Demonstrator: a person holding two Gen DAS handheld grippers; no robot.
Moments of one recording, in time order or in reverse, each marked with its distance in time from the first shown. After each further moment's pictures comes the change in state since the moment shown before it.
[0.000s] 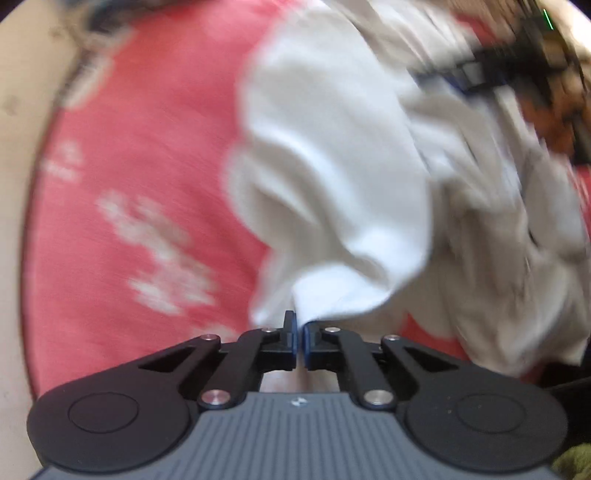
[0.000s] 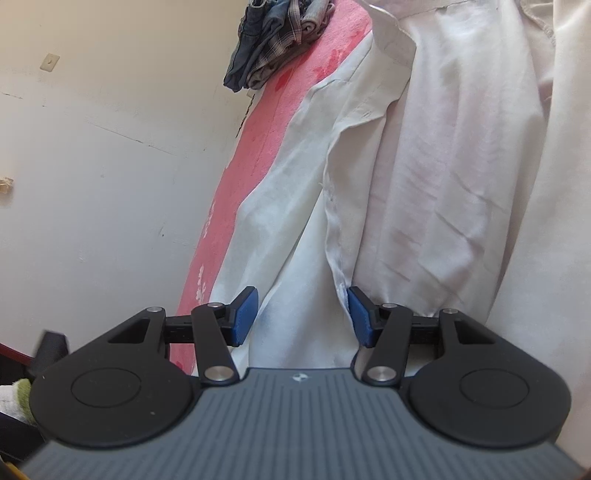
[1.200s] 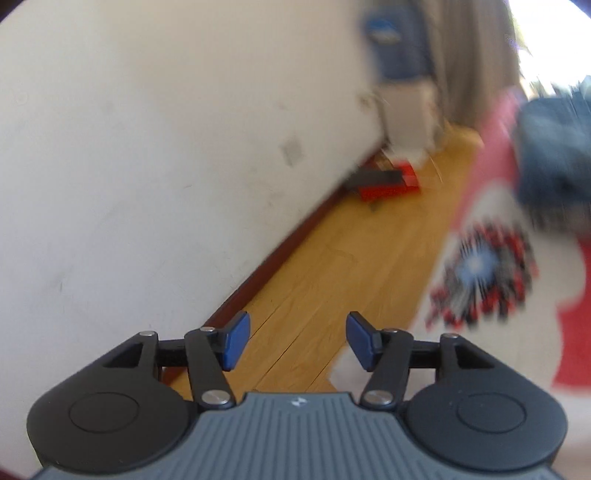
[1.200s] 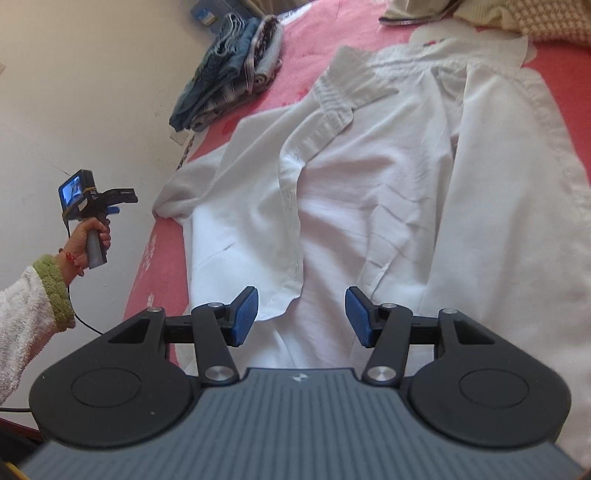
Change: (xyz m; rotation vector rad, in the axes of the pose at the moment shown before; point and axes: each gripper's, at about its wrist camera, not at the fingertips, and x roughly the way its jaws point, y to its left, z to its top) left arm 0.102 0.292 0.188 -0.660 -0.391 0.656; right arm -0.039 0.067 -0.014 0.007 -0.194 -0.347
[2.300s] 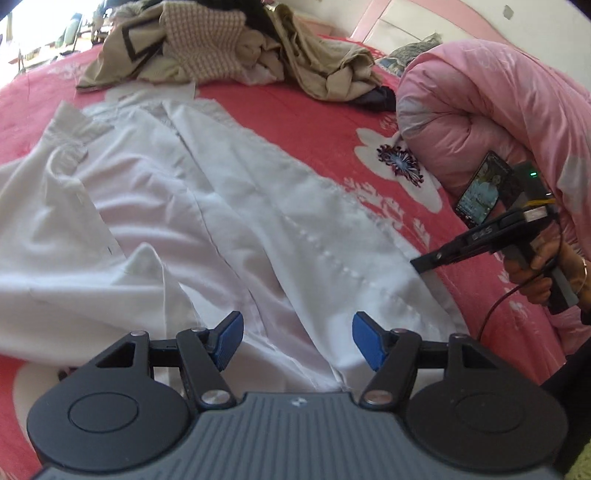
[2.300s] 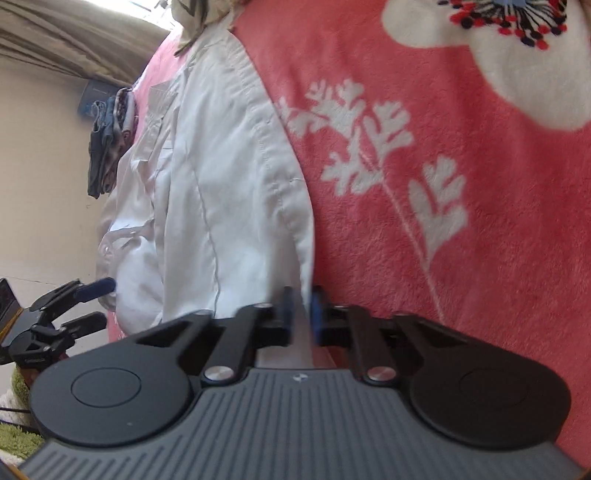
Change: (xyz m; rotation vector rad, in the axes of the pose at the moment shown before) left arm -0.374 -0.141 -0.271 0.930 0.204 -1.365; right arm -0.123 -0.115 -0.230 0.466 -0.117 -0.087
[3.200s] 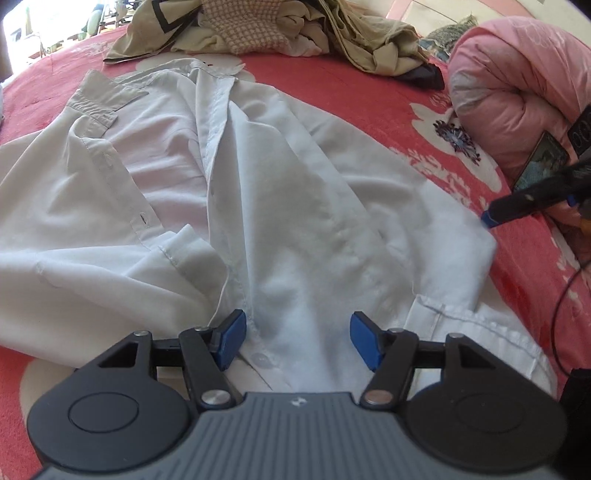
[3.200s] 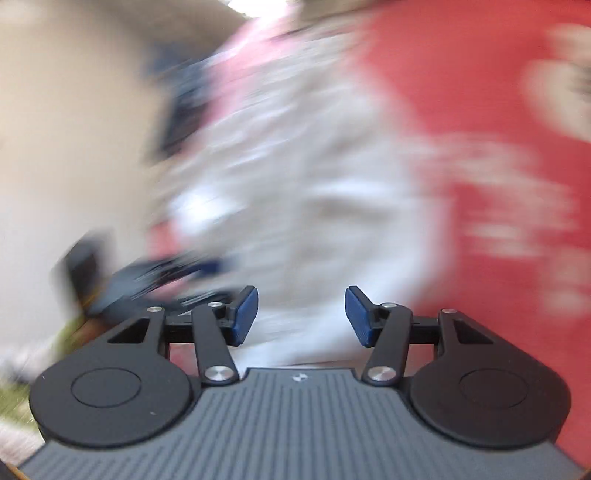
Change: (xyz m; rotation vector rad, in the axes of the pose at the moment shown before) left arm 0.045 0.037 -0.011 0.022 0.046 0.135; right arm 0.002 0.061 0.021 -0.125 0.002 -0.021
